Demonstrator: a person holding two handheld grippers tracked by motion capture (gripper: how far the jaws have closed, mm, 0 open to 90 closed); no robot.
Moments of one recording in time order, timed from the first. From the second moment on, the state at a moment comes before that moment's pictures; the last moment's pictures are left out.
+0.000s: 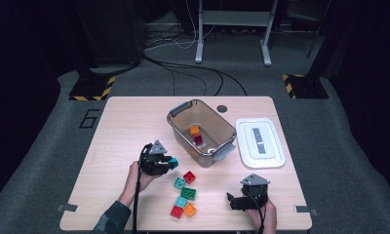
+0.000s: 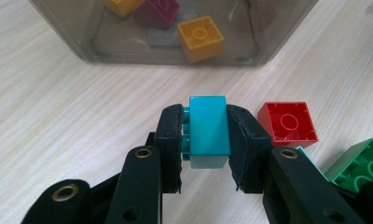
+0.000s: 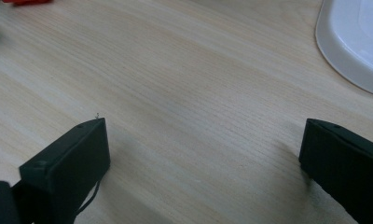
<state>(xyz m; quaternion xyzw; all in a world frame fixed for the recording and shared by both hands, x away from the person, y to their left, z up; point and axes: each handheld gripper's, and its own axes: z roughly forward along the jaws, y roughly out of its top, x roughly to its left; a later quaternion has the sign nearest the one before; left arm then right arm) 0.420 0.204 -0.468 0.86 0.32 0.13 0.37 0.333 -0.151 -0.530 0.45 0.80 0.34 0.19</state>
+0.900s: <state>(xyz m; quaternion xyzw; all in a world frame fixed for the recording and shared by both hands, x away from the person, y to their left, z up) 0.436 0.215 -0.409 0.85 0.32 0.17 0.38 0.333 -0.152 -0.530 0.45 0.80 0.34 0.19</state>
